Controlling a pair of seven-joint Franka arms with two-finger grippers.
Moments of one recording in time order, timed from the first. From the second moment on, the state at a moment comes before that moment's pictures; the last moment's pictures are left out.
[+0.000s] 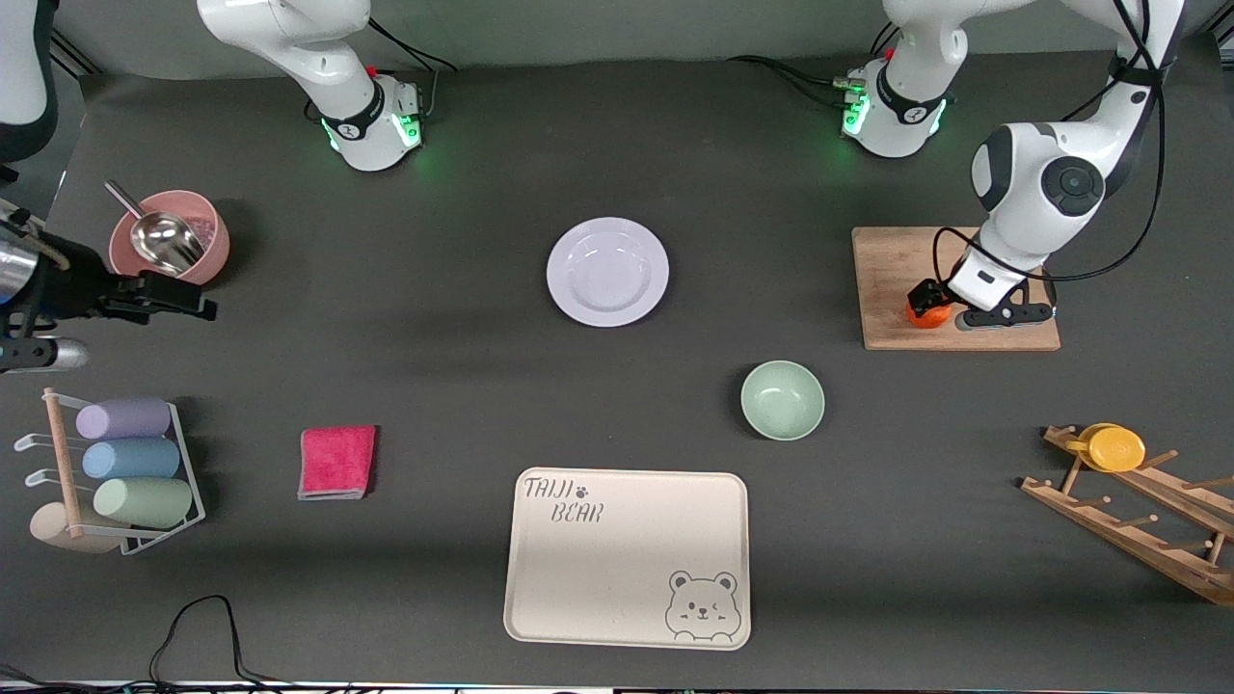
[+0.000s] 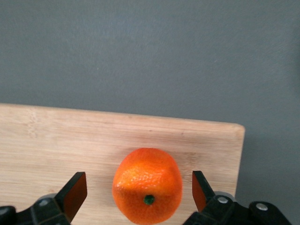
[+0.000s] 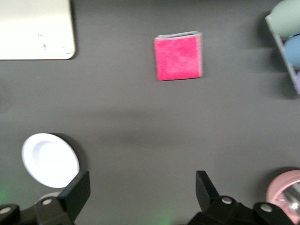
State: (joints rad) left arm 0.21 0.03 -0.20 -2.66 0.03 2.71 -0.11; right arm 0.12 0.11 -0.13 -1.52 0.18 1.51 0.05
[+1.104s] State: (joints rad) left arm 0.06 -0.04 -0.23 -2.53 0.01 2.45 -0.24; right arm 0.19 0.11 -0.16 -1.57 0.65 1.49 0.12
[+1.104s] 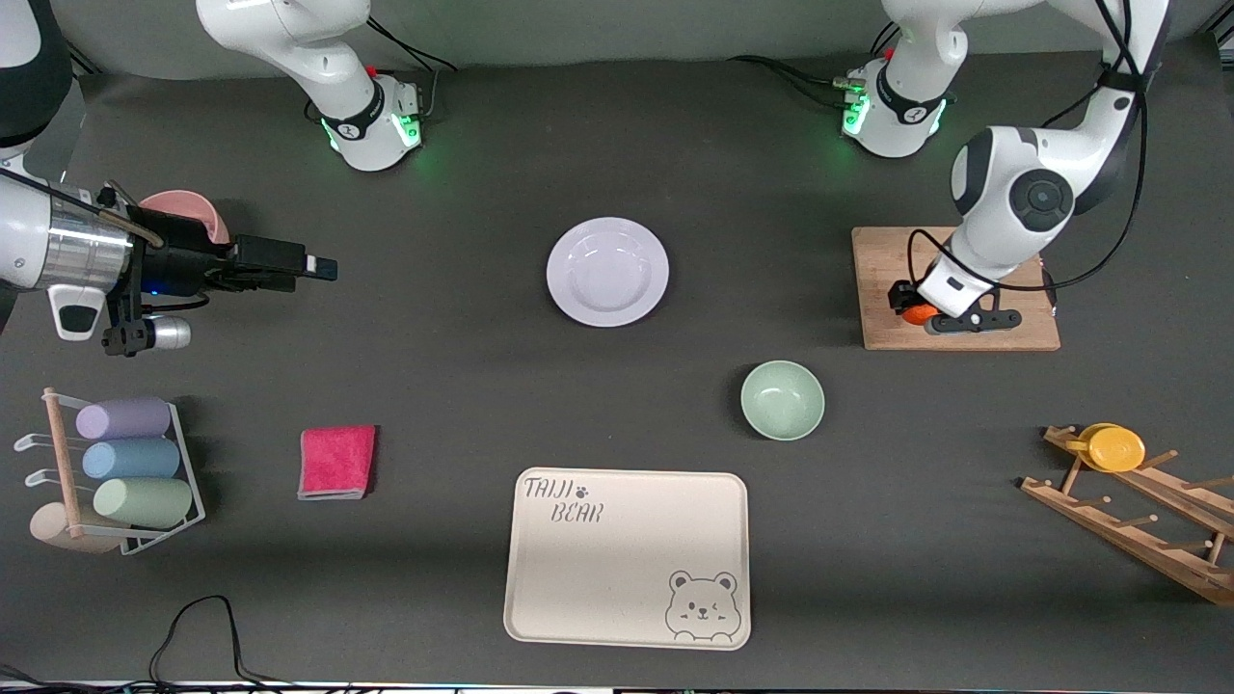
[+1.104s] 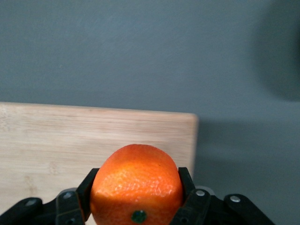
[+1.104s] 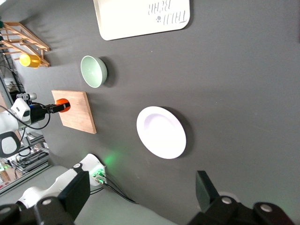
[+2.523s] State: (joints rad) left arm -0.81 0.38 -0.24 -1.71 -0.02 2.15 -1.49; right arm 0.11 0.39 -0.20 -1.70 1.13 1.54 -0.09
